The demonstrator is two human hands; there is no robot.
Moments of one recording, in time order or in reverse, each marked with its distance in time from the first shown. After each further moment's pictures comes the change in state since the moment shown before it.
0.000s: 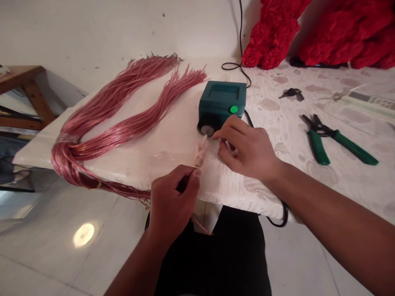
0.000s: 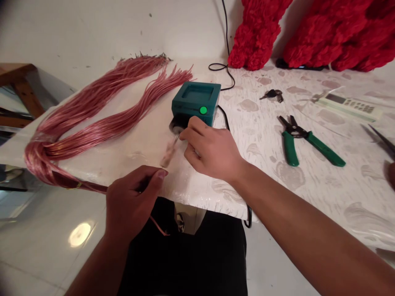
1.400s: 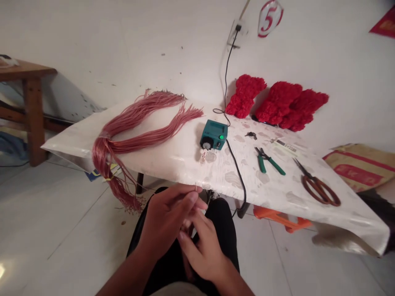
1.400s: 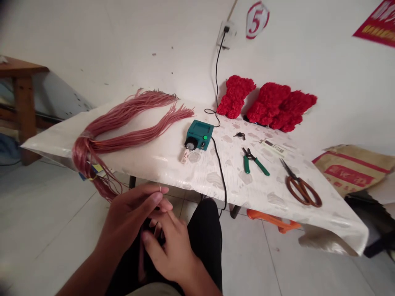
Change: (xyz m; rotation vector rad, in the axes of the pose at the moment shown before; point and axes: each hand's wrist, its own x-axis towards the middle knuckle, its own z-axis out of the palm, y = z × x) left_hand -0.074 0.022 -0.086 -0.824 -0.156 -0.284; right_hand -0.071 -0.227 -0.013 0.658 0.032 0.426
